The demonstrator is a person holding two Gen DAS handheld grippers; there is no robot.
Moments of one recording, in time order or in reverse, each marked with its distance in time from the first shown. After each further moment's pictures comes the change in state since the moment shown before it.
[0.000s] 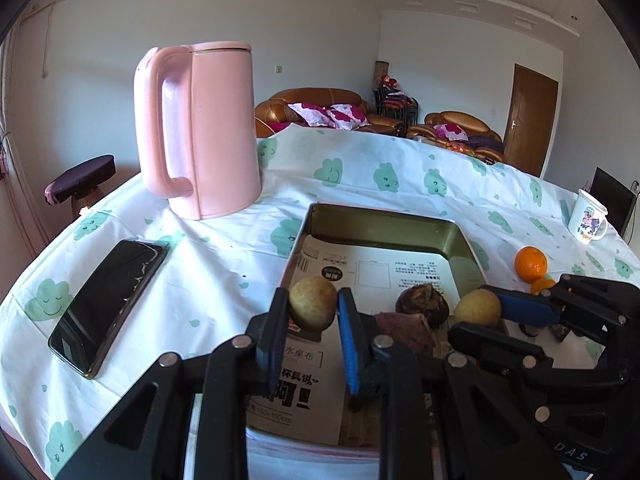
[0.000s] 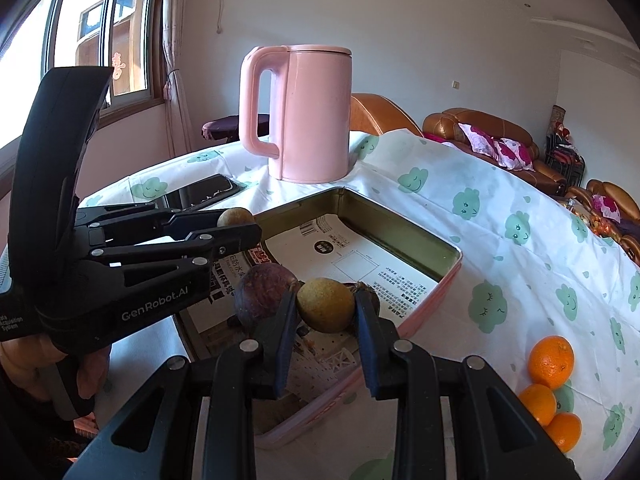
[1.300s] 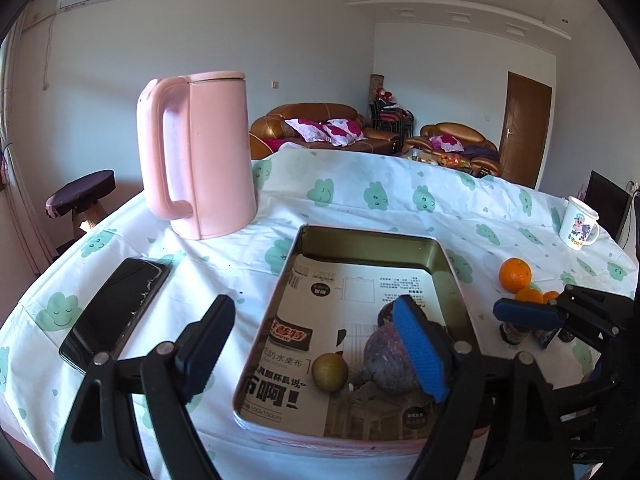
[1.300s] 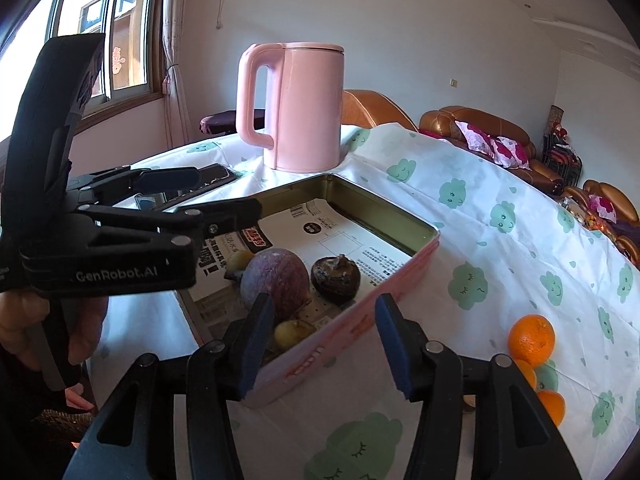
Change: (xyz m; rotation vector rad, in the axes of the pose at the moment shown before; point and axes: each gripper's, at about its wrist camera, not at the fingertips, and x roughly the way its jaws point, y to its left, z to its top) left arm -0.023 -0.009 0.007 0.015 -0.063 -0.004; right arm -0.027 -0.018 -0.019 0.007 0.007 -0.037
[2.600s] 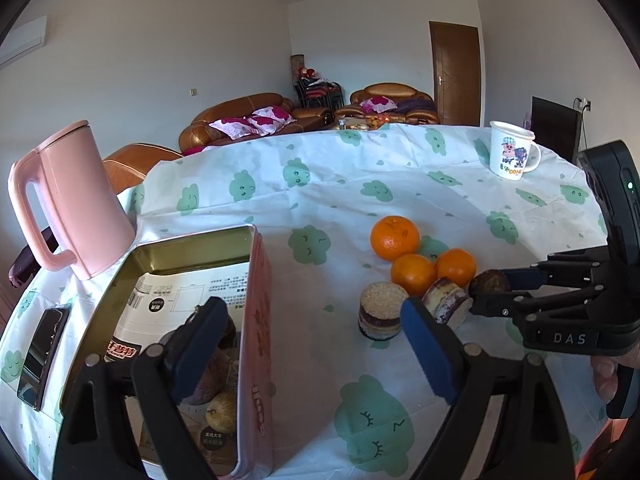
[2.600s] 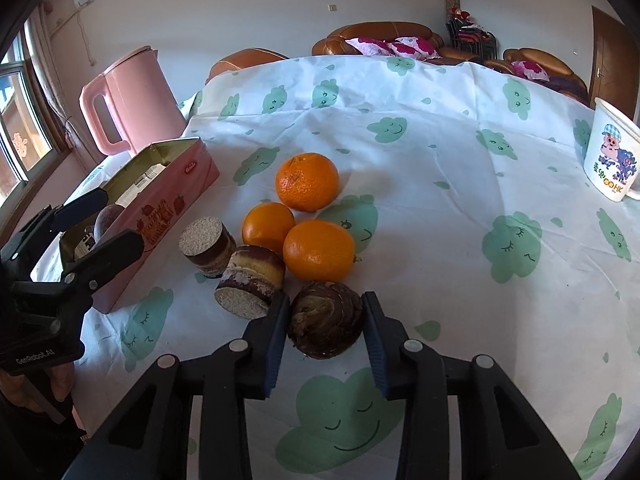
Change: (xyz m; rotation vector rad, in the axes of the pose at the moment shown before) left arm 0.014 -0.150 -0.012 0.270 0.063 -0.138; right arm -0.044 -0.140 -0.080 0.401 0.177 -0.122
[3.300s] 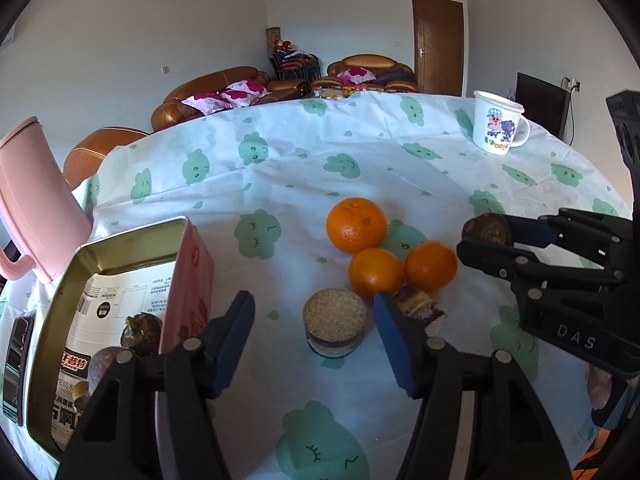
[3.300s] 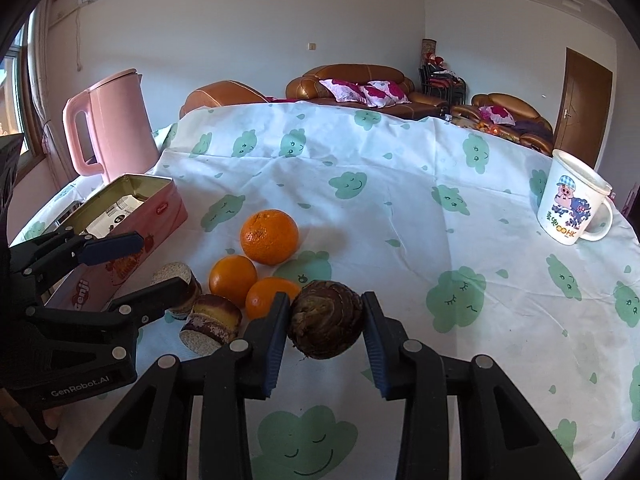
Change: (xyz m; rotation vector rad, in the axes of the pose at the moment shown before) left arm 0.035 -0.028 0.013 0.022 0.111 -0.087; right arm -0.016 -0.006 0.012 -0.023 -0.138 -0.150
